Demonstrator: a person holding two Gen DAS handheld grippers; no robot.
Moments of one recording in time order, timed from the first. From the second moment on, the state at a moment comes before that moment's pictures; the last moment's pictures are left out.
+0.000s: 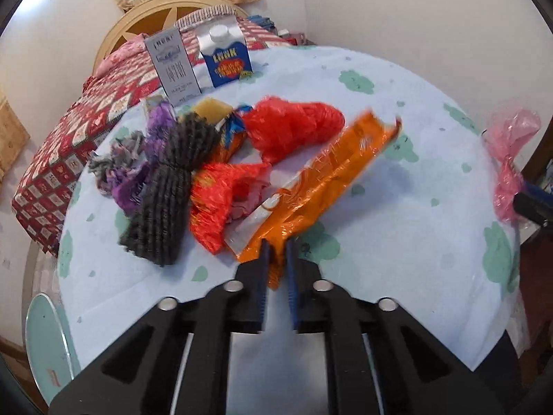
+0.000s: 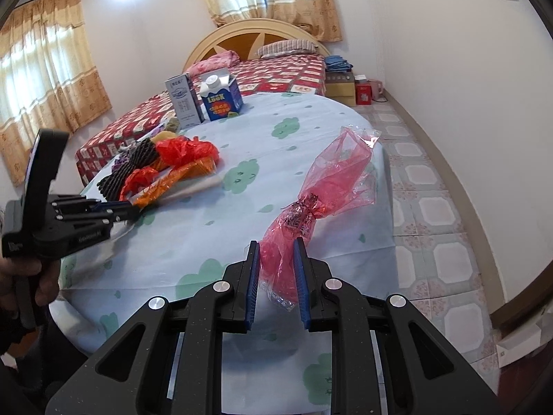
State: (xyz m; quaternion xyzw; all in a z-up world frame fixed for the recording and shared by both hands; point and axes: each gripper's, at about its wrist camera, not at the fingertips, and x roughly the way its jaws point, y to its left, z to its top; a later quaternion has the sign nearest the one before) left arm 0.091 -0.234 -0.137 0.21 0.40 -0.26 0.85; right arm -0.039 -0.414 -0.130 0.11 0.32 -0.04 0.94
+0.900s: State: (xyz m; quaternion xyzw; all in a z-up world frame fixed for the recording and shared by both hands) left arm 0.075 0.002 -0.083 0.06 0.41 -0.10 0.91; right arm 0.052 -0.224 -0.088 -0.02 0.31 0.14 0.94
